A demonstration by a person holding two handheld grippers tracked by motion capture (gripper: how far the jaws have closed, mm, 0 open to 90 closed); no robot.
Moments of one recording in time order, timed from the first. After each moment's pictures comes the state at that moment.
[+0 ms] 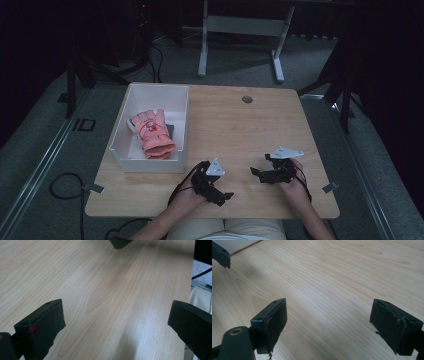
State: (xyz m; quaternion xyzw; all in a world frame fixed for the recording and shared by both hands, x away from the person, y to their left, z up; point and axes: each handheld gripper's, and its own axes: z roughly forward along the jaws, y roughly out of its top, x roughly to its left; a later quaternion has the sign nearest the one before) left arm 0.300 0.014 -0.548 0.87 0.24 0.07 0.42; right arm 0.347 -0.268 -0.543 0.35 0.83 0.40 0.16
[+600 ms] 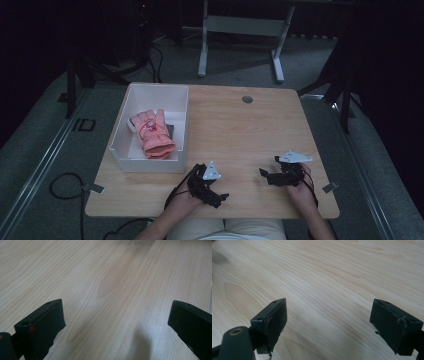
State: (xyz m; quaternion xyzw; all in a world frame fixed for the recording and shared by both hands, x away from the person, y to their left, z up) left arm 0.295 0.022 -0.562 0.87 0.25 0.10 0.41; right arm 0.344 -0.297 -0.558 0.38 0.82 0.39 0.20
